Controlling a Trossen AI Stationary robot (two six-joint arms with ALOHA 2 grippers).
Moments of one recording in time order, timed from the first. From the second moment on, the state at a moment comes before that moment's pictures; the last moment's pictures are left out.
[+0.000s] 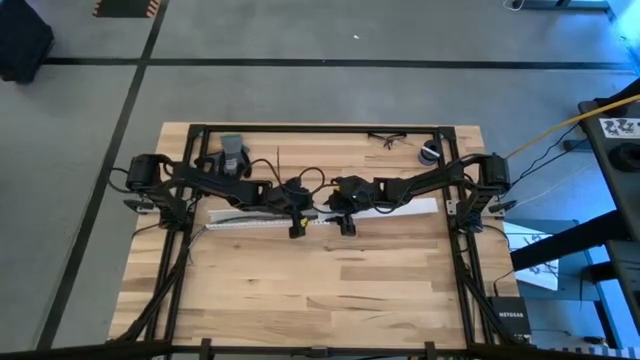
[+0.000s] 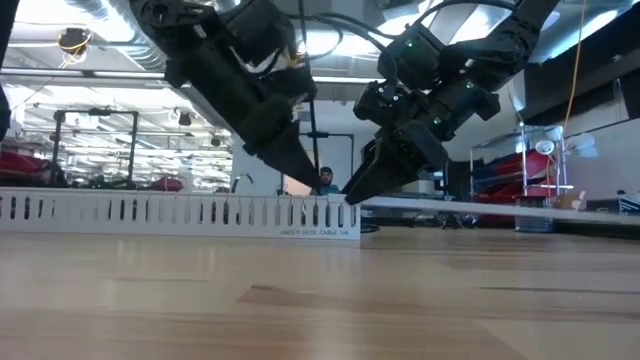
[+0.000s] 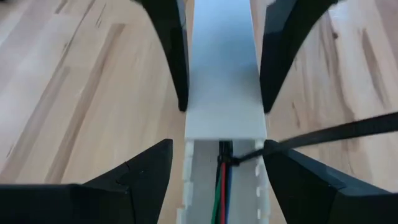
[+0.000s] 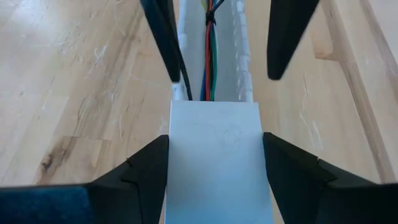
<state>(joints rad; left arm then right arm) 0.02 1.68 0.87 0.08 -0.14 0.01 -0.10 1.76 0.82 0.20 -0.12 -0.19</state>
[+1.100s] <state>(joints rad) 0.00 1.66 0.73 0.13 -0.15 -0.05 -0.10 1.77 0.82 0.23 -0.11 -0.07</state>
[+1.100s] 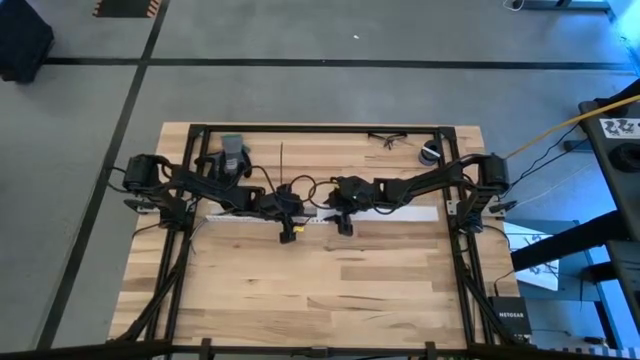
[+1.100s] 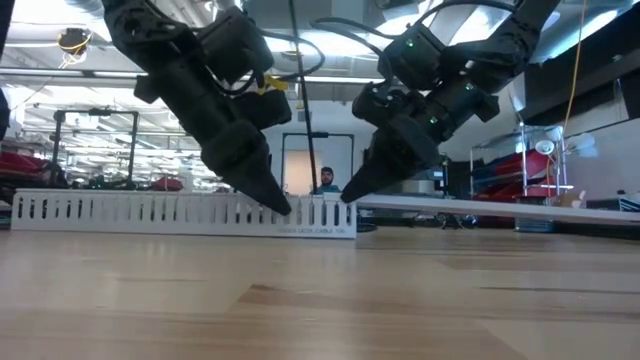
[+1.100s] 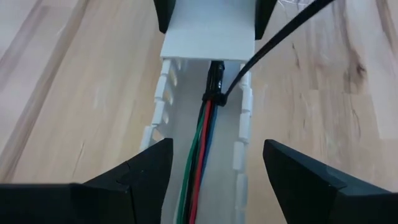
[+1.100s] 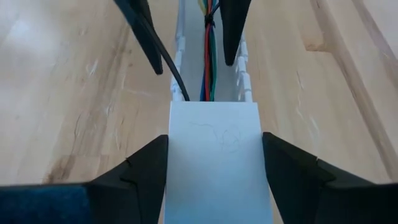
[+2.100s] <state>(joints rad) -0.01 1.75 0.74 0.26 -0.09 -0.04 -0.08 1.85 0.84 0.40 -0.12 0.03</state>
